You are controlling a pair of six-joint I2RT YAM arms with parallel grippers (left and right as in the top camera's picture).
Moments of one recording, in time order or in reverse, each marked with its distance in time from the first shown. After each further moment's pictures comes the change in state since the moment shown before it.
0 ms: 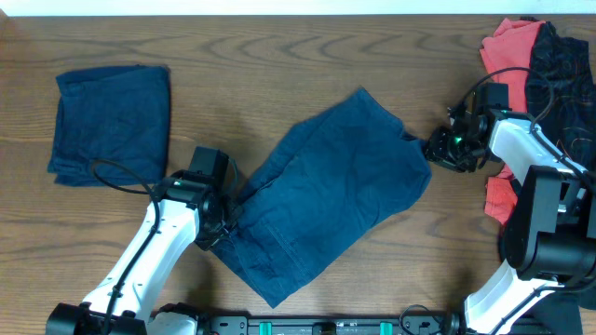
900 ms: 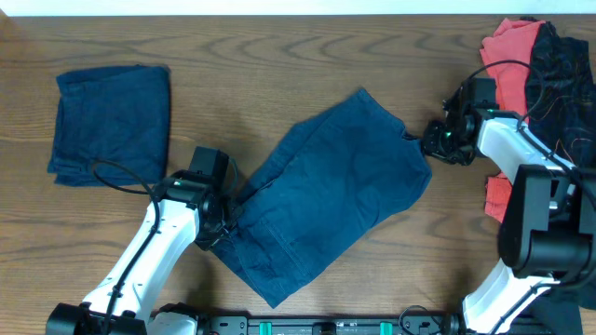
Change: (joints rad) left arm 0.000 0.000 0.000 0.000 0.002 0.000; right arm 0.059 0.027 0.000 0.107 0.085 0.088
